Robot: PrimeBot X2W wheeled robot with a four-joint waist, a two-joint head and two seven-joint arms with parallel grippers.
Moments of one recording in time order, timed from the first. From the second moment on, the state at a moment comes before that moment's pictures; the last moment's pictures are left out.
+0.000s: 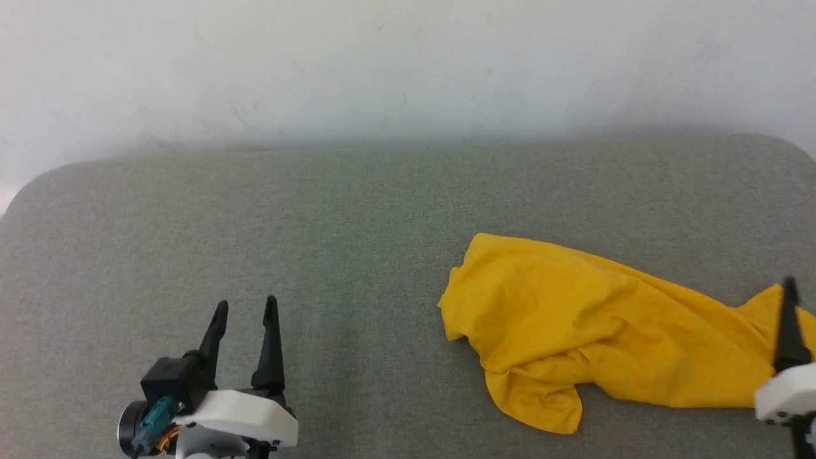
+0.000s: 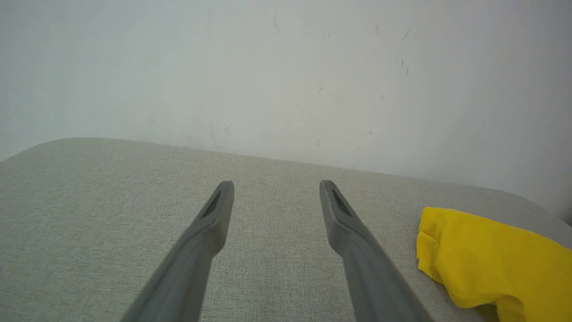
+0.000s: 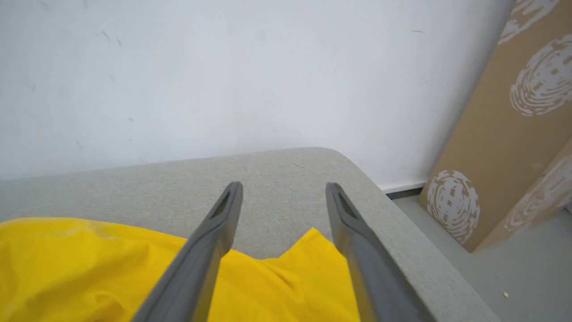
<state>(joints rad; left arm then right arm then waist) -0.01 0.15 -0.14 0.12 -0.34 0.07 -0.24 0.00 -0.06 -0.42 0.04 0.04 0.13 -0.02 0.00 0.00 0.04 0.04</state>
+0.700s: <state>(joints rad) 0.04 0.15 -0.15 0.12 -0.35 0.10 -0.22 0.16 -0.05 -0.05 -0.16 0.08 0.13 0.04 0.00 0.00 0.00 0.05</state>
